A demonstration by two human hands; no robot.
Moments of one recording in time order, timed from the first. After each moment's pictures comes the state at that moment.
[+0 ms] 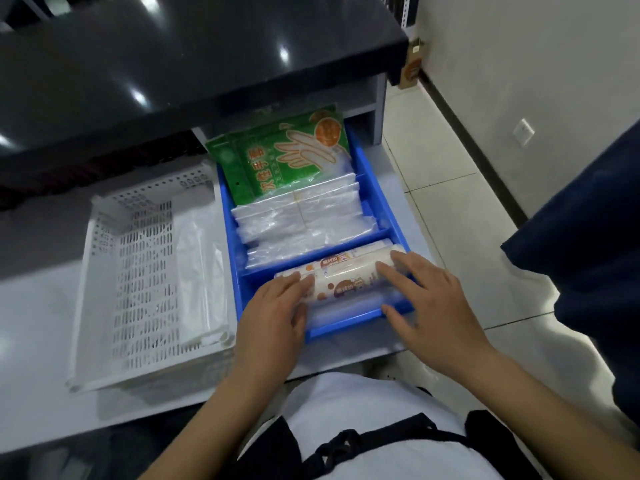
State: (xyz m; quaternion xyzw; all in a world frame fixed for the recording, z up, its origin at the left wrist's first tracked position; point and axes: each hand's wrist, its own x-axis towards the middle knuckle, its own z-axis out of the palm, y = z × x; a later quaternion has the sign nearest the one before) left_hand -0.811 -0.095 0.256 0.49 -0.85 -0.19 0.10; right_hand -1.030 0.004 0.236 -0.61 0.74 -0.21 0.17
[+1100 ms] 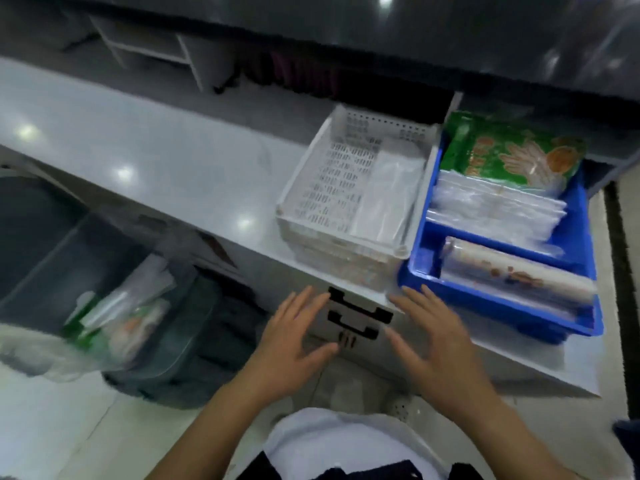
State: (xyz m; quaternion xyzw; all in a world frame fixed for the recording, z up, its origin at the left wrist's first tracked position) left_hand -0.595 0.066 0.235 0.64 -0.66 -0.36 0.16; right_hand -0.831 0.046 0.277 -0.73 0.59 -0.20 0.28
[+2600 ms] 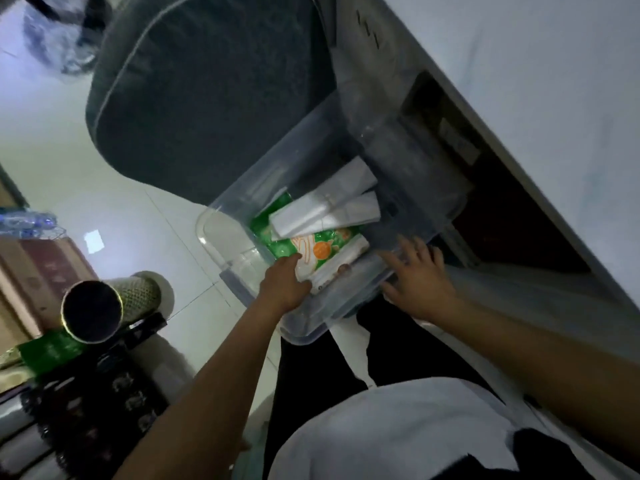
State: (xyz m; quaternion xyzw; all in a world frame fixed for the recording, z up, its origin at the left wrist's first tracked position) left_hand 0.013 0.070 0.013 0.83 -0.26 -0.48 0.04; right_hand -0.200 -0.094 0.012 -0.88 0.31 0.28 0.22
